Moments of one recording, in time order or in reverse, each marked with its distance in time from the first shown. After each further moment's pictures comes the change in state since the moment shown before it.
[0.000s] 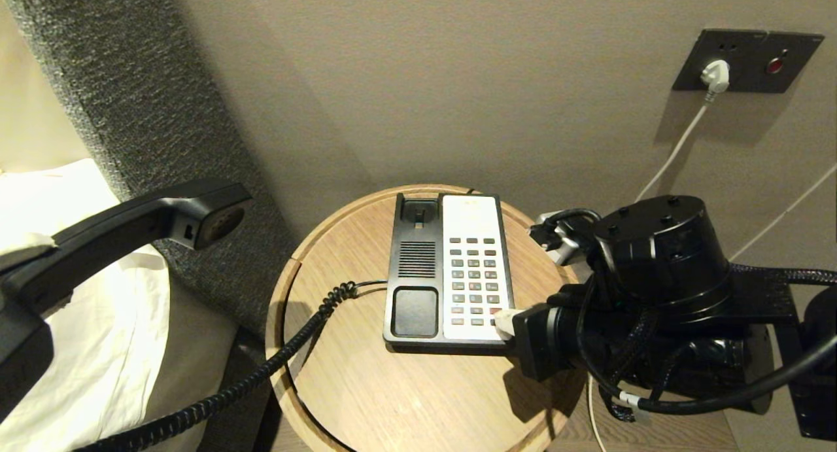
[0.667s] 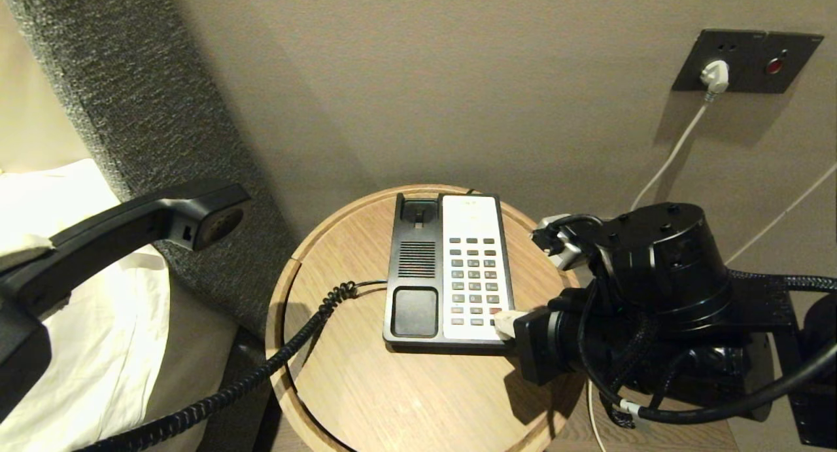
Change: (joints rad) left arm 0.000 -0.005 0.003 0.001 0.000 -0.001; right arm -0.001 0.006 0.020 -0.006 -0.003 -0.004
